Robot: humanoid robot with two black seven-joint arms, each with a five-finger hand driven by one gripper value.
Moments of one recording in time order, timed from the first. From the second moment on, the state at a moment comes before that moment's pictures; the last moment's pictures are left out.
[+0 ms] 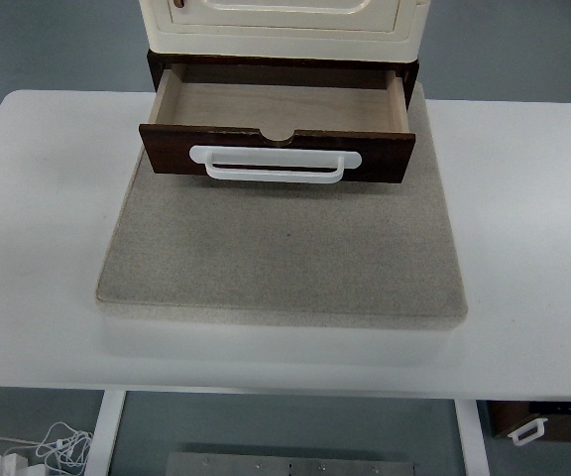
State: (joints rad) left arm -1.26 0.57 -1.04 -0.79 0.14 -0.44 -0.10; right arm -0.01 0.00 -0.01 0.18 -0.04 0.08 0.03
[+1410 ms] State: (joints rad) left arm -1.31 0.49 -0.60 -1.48 0.47 -0.42 0.05; right arm -0.01 0.00 -0.01 0.18 -0.04 0.08 0.03
